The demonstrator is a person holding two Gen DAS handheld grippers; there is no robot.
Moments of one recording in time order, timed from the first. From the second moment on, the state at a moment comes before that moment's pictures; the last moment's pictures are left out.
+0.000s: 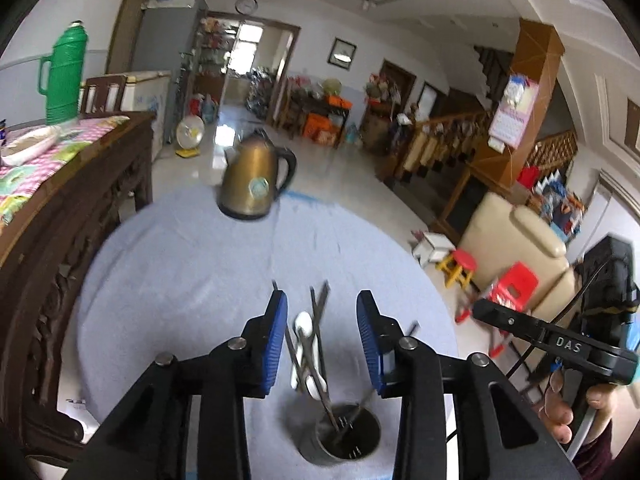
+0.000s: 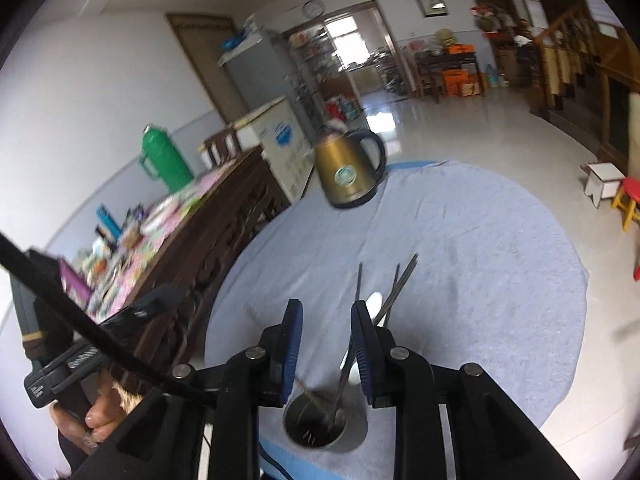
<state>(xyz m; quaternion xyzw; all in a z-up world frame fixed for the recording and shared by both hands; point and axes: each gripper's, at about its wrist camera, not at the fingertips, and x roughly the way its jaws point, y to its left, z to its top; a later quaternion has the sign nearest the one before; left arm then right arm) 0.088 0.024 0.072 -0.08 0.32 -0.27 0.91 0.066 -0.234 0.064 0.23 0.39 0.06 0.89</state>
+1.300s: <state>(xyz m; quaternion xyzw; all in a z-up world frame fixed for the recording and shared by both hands) 0.334 -0.040 -0.132 -0.07 0.57 -0.19 0.80 0.321 -0.296 -0.224 0.38 0.60 0.00 0.70</state>
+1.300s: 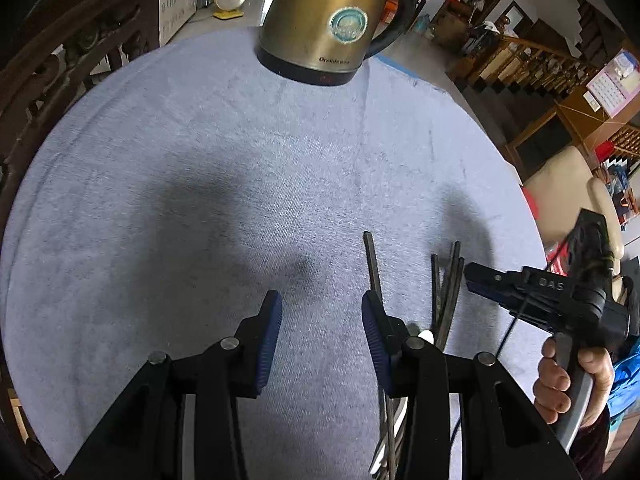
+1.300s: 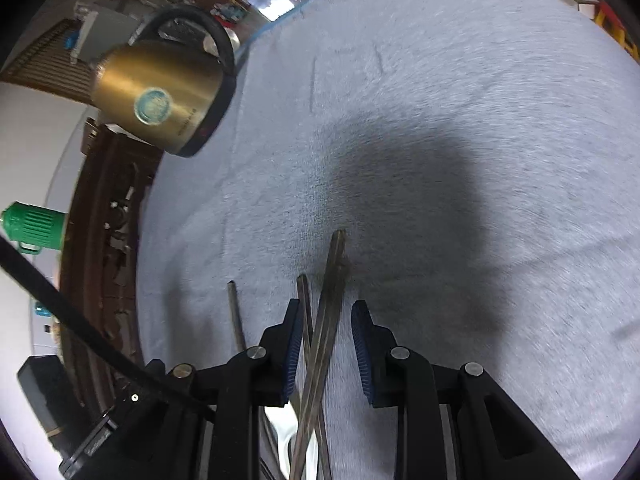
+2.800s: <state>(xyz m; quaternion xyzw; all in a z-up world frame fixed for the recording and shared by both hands) 0.346 -0.107 -0.112 -0.01 0.50 -0.20 0.84 0.247 -0.343 -0.139 0.41 0.42 0.08 0.81</state>
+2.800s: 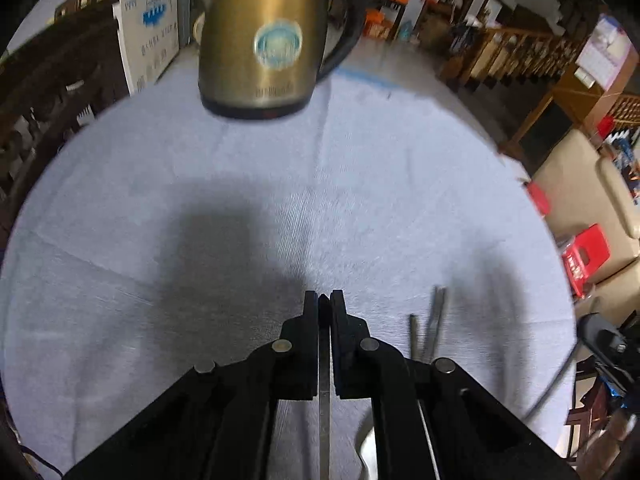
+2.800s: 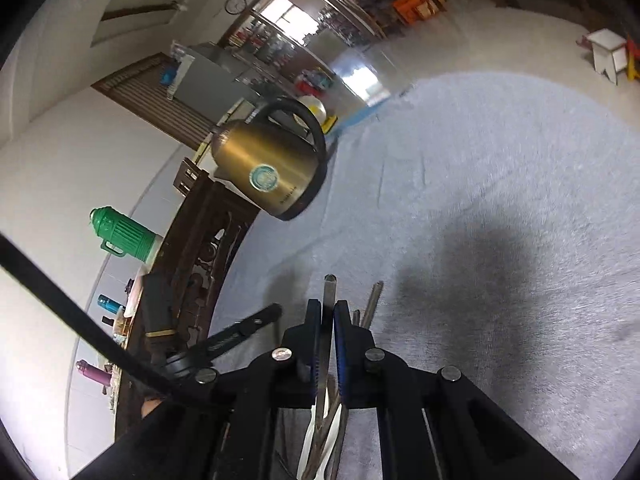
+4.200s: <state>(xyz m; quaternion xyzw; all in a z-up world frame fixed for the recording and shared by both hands) 0.142 0.033 0.145 -0.07 0.22 -0.19 0.95 0.041 -0.304 0.108 0.21 0.27 0.01 0.94</state>
